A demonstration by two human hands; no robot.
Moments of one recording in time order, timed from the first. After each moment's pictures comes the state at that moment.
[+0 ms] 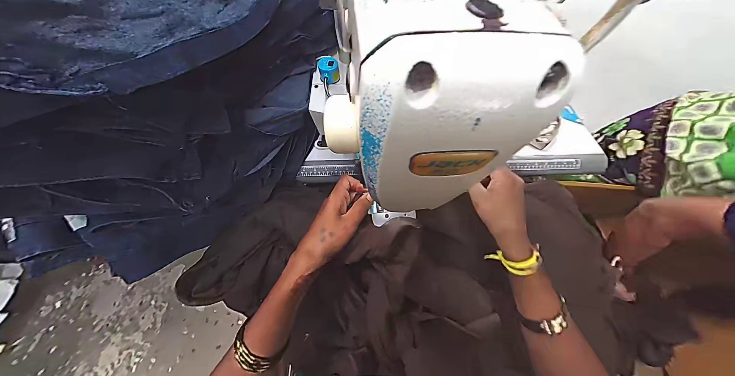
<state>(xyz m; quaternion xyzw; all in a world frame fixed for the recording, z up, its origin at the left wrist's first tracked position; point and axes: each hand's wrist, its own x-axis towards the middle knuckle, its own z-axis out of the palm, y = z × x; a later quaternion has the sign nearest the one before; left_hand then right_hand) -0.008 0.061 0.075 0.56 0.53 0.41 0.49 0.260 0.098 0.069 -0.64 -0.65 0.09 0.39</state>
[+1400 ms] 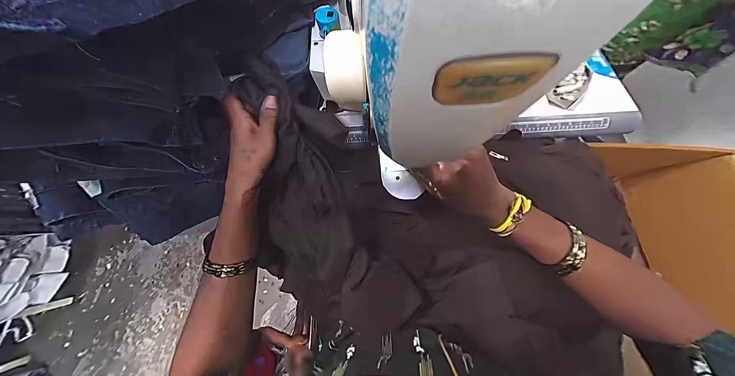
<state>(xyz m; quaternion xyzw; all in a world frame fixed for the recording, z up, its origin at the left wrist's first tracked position) -0.124 0.098 0.064 0.57 0.67 0.43 0.19 0.204 0.091 0.078 -0.26 -0.88 -0.16 0.36</state>
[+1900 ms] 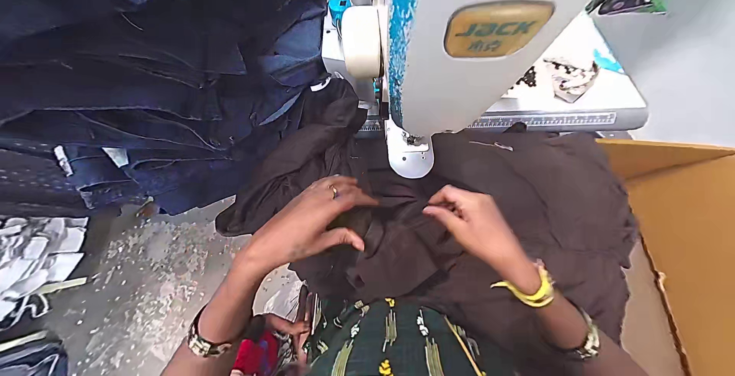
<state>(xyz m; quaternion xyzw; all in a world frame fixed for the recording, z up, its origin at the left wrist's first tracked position) -0.087 0.000 0.060 0.88 0.36 0.20 0.24 0.231 0.000 0.038 -0.52 -0.77 0.26 0.24</state>
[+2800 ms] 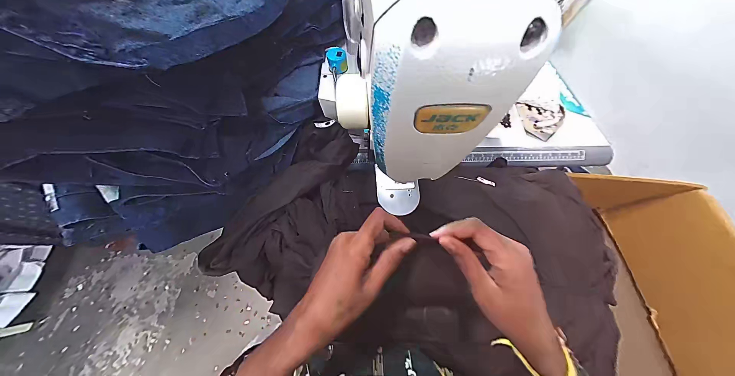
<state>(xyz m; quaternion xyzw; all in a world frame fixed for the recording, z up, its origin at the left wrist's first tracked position) 0.005 -0.014 0.089 0.74 0.43 0.40 0.31 0.224 -0.012 0.092 -0.41 -0.74 0.25 0.47</state>
